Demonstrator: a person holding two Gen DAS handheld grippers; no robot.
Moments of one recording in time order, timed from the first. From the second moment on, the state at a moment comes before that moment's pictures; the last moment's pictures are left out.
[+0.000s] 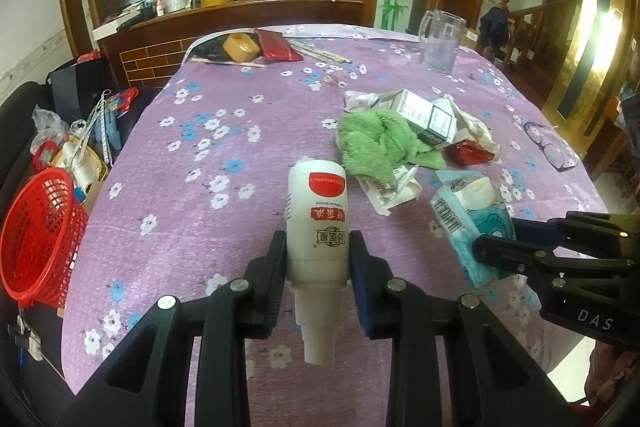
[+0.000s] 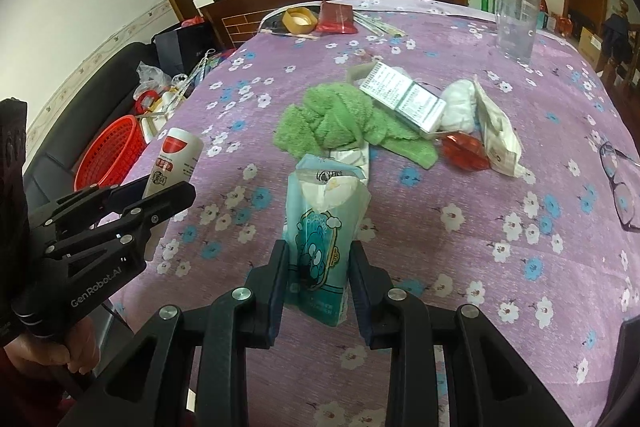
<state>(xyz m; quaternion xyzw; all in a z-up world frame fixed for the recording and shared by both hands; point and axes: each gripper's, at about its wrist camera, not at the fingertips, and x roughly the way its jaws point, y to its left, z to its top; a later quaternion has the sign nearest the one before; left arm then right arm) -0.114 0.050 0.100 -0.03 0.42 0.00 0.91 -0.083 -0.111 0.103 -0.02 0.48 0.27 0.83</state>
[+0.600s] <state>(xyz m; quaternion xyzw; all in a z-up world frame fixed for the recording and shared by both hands) -0.123 0.090 0.103 -0.05 0.40 0.03 0.91 -0.084 -0.071 0.113 -0.04 0.47 0.30 0.83</state>
